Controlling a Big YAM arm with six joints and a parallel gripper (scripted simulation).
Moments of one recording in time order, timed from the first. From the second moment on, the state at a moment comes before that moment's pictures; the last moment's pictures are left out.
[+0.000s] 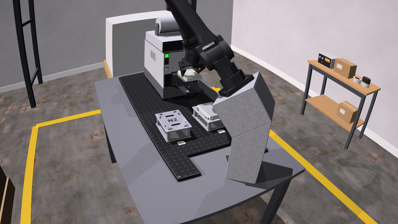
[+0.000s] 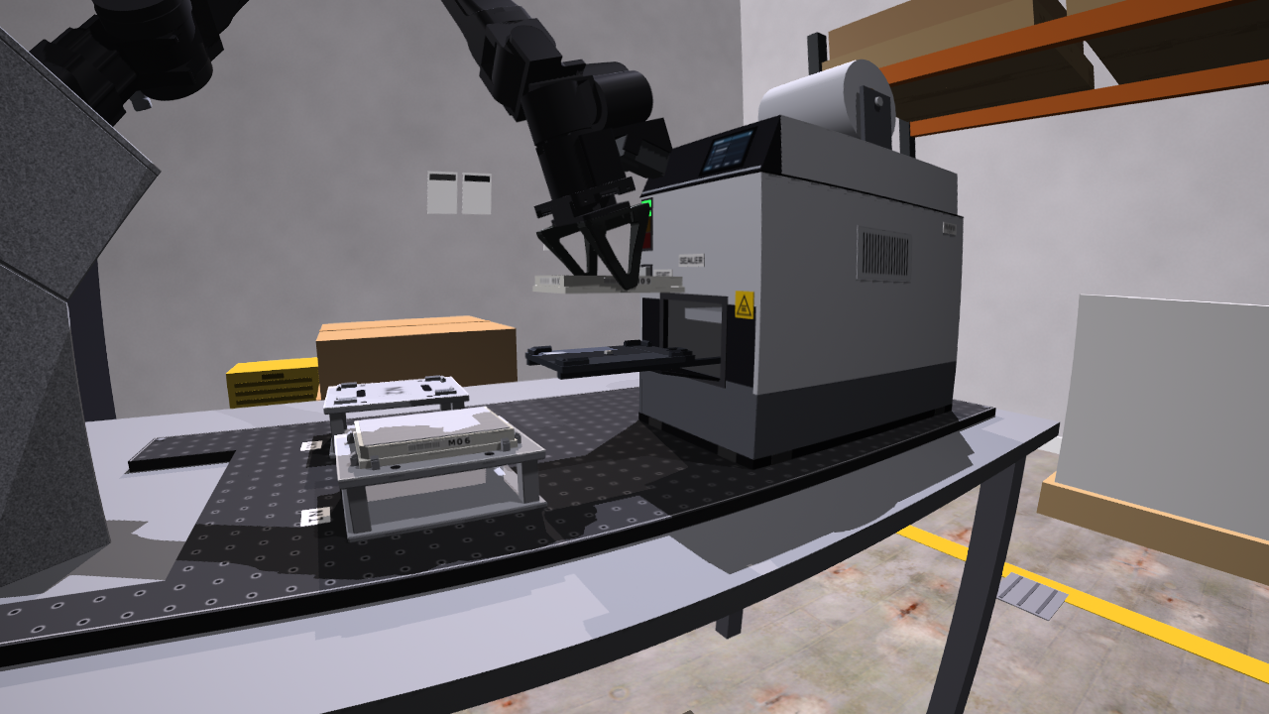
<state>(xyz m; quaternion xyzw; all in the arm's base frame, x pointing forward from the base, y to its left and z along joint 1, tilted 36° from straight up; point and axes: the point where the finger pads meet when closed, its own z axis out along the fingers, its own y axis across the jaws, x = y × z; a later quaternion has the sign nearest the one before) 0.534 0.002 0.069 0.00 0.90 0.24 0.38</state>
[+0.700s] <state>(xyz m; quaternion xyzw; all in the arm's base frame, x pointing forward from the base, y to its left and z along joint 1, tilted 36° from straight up) 0.535 0.004 0.070 -0.01 0.90 0.23 0.38</state>
